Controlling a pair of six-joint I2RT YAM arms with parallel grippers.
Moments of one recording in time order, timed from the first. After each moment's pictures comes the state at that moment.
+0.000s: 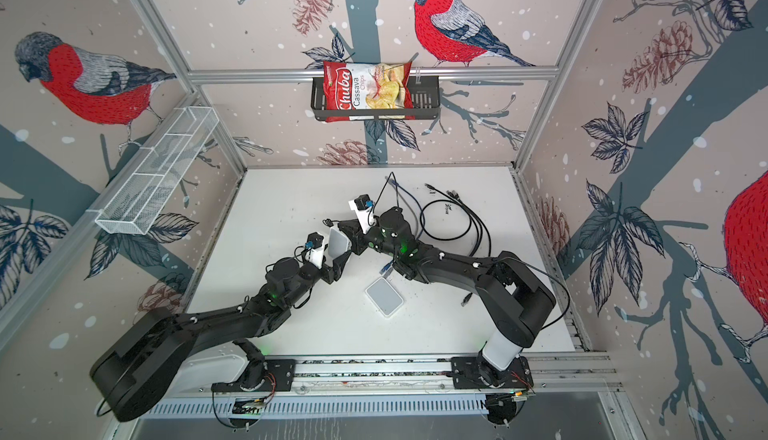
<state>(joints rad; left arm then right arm) -0.63 1.19 0.25 0.77 0.01 -0.07 0.86 1.66 0.93 0.53 -0.30 0.22</state>
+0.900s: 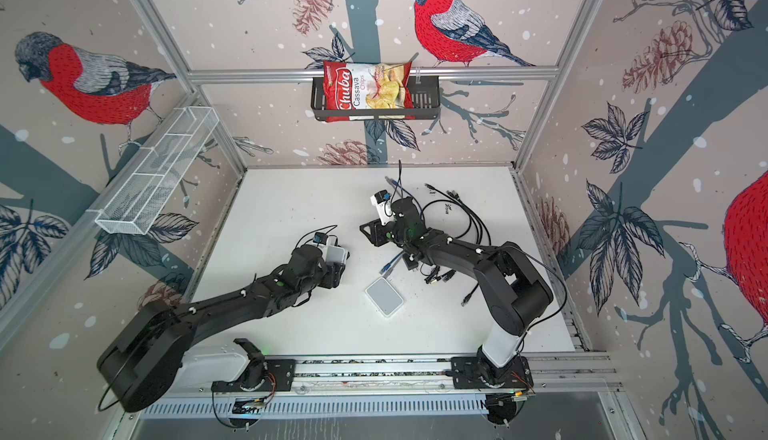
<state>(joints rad) -0.63 1.30 0.50 0.01 -0.10 -0.36 0.69 1.70 0.99 0.23 -0.32 0.30</state>
